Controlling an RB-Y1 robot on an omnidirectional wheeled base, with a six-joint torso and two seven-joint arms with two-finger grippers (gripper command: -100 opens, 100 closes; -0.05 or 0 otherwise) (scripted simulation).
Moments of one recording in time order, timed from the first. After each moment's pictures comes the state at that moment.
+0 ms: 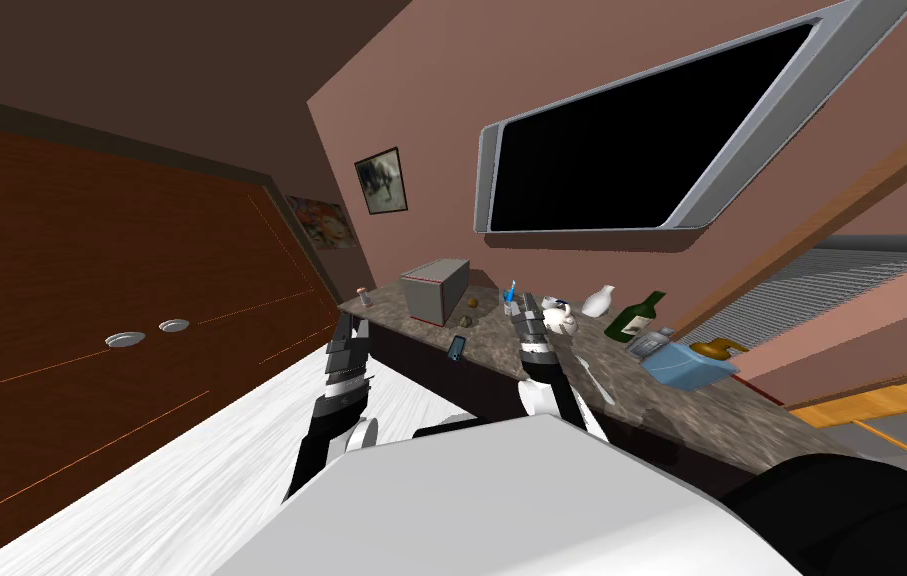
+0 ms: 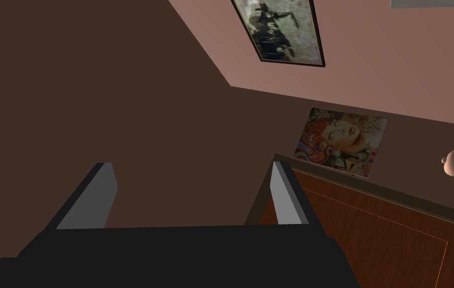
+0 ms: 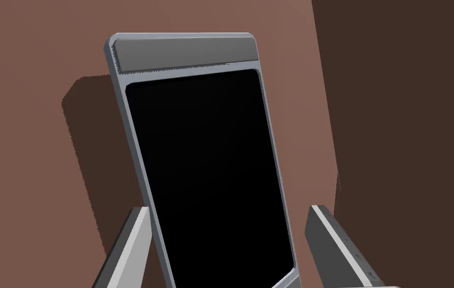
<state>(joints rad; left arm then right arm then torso) 0.54 -0.02 -0.07 -2.22 -0.01 -0.56 -0.13 0.45 0.00 0.01 -2.24 0.04 -0.42 -0.07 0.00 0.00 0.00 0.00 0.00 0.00</state>
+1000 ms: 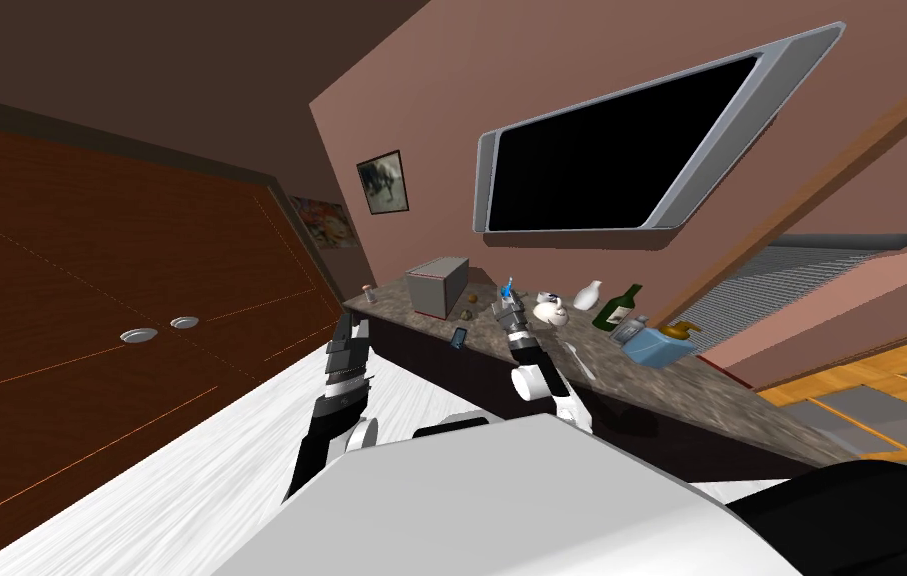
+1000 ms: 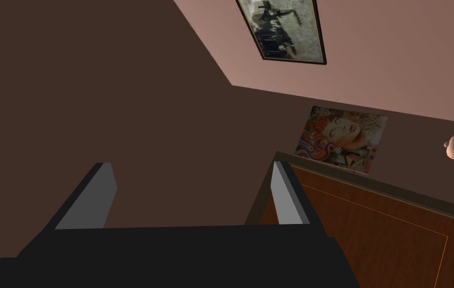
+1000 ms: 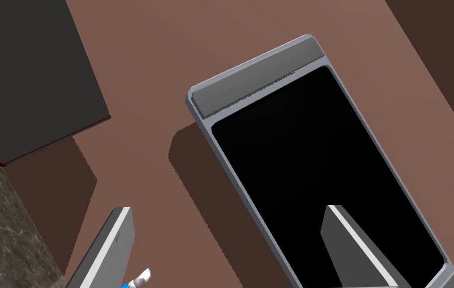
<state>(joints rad) 0.54 -0.02 -0.07 -2.22 -0.01 -0.56 -0.13 0.30 -0.14 0.06 -2.14 -0.16 -0.21 -0.32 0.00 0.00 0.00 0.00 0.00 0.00</state>
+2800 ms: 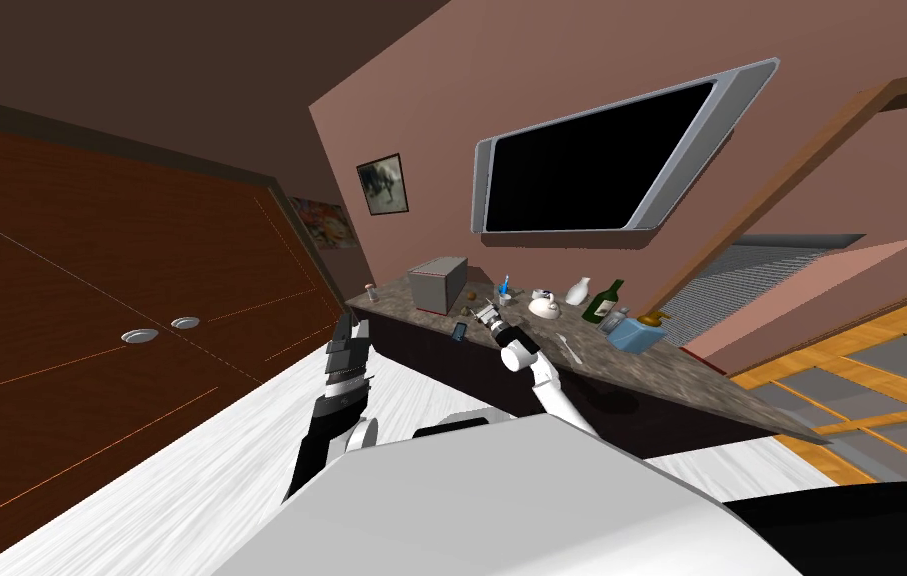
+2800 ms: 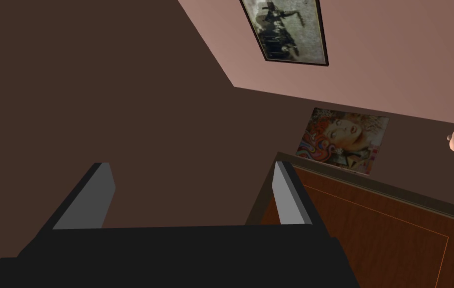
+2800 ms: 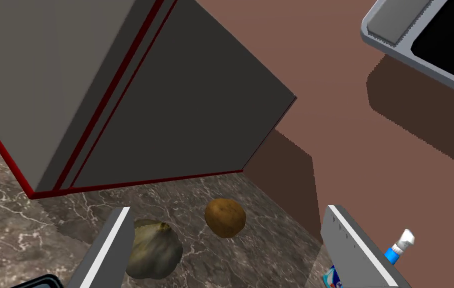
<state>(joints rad) 0.54 -0.02 -0.07 -2.22 -0.01 -0.56 -0.13 0.03 -0.29 0.12 -1.91 -0.49 0.17 -0.80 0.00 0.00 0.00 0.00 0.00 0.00</state>
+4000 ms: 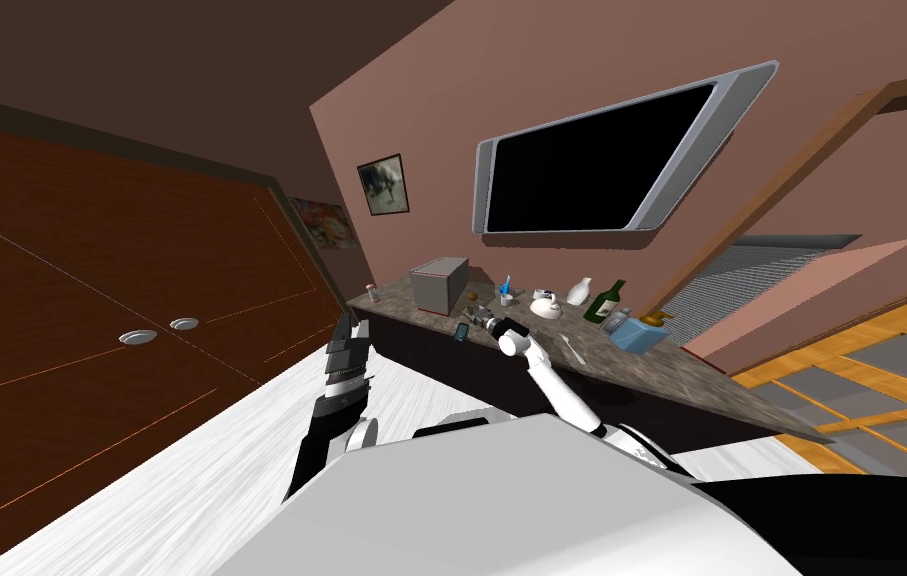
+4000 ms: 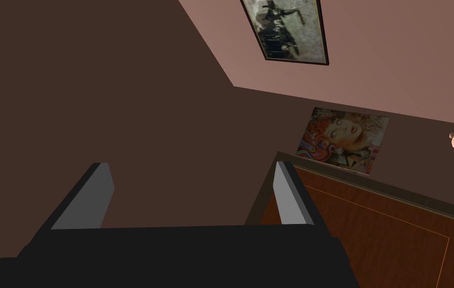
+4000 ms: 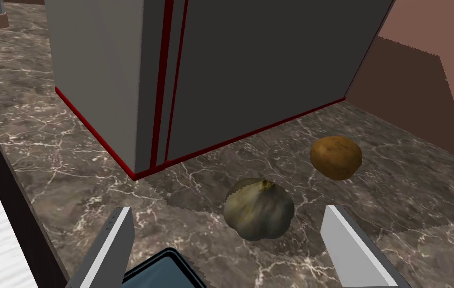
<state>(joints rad) 0.54 -0.02 -0.07 -2.22 -0.01 -0.56 -0.13 -0.13 -0.38 0.16 -1.74 -0.68 0.39 -1.12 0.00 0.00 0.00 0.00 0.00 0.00</state>
